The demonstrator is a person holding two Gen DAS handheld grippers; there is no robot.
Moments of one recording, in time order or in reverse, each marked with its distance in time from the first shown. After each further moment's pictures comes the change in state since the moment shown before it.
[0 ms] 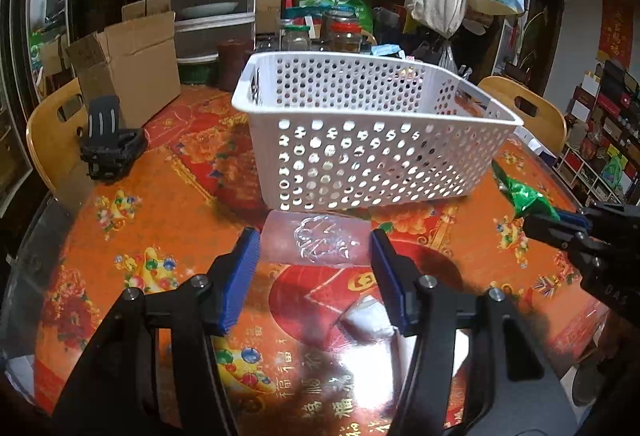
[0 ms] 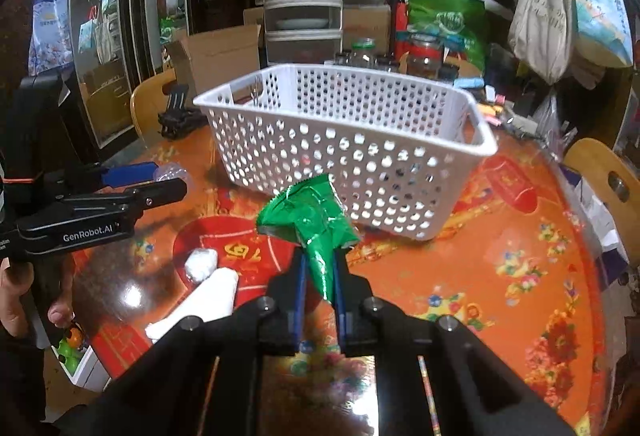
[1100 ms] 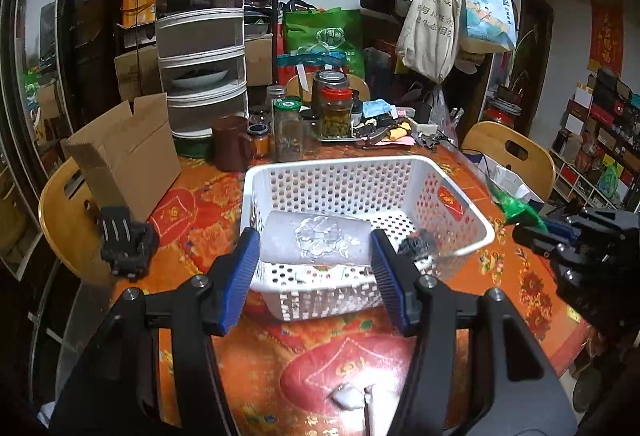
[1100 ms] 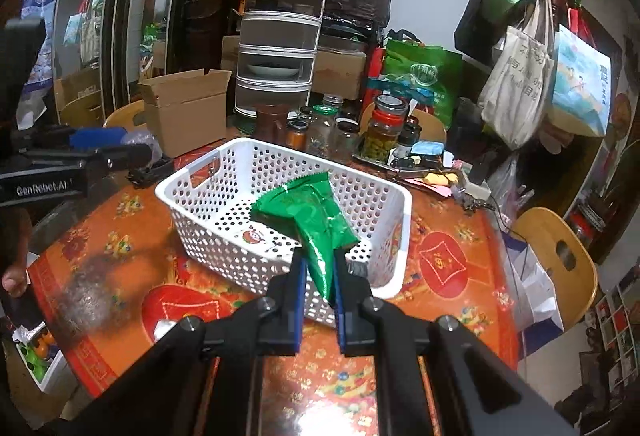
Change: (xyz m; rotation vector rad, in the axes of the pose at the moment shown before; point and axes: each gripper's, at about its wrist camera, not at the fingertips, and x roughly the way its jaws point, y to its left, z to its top) left arm -0.061 -0.015 0.147 0.041 -0.079 0.000; right arm -0.040 -0.019 0.102 -0.093 -0.063 -0.154
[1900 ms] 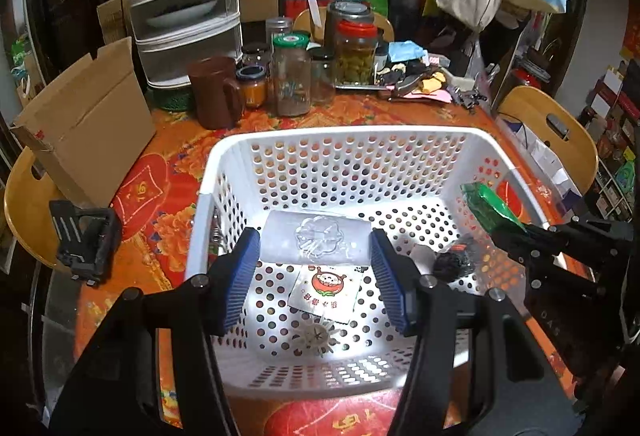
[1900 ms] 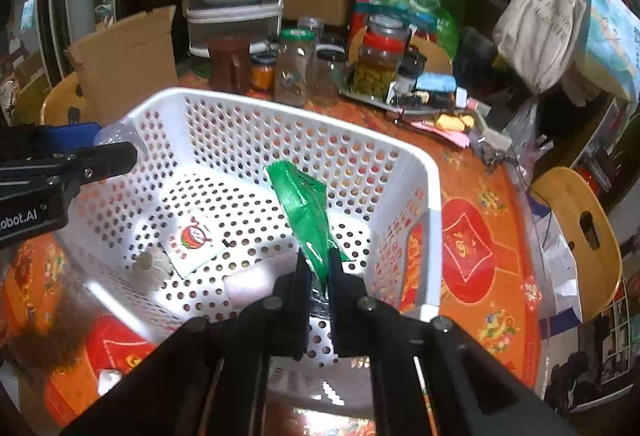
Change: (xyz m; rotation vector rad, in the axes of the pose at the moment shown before) left arm 0.177 -0.003 0.030 -0.046 0.247 0.043; right arm 0.156 -0.030 0.026 0.061 0.277 -0.022
